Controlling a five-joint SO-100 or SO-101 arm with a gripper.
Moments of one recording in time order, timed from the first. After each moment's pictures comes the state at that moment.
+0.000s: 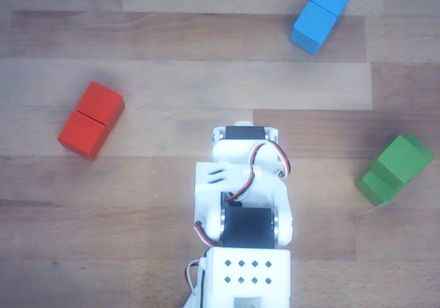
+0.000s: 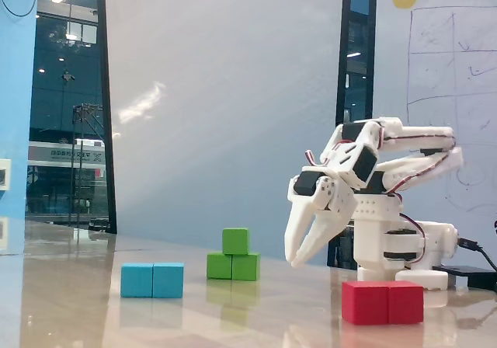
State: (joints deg) arm -1.4 168.8 172.3 50.9 -4.0
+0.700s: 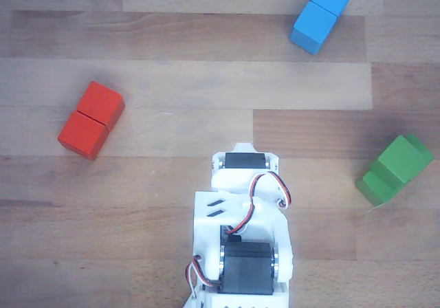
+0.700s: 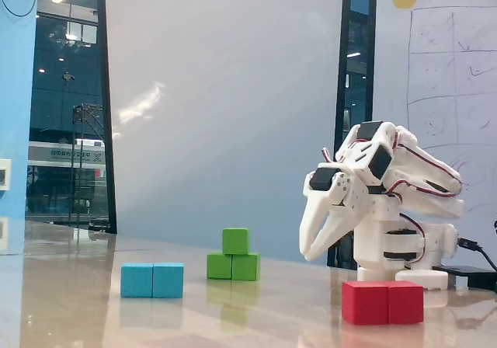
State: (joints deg) arm -1.4 195.1 174.6 74.1 -4.0
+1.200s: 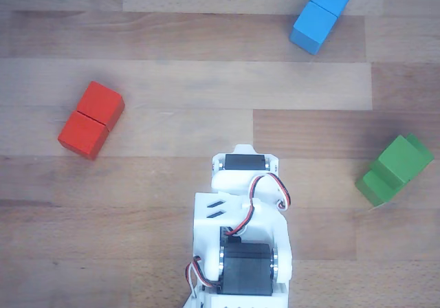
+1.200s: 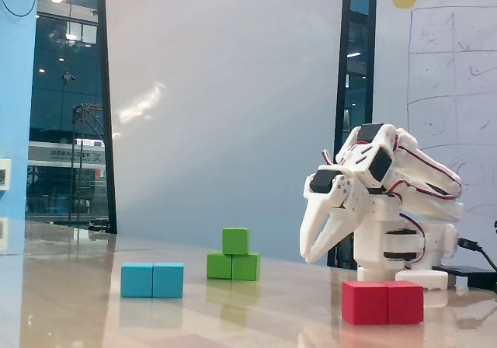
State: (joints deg) arm -1.3 195.9 175.4 74.5 -4.0
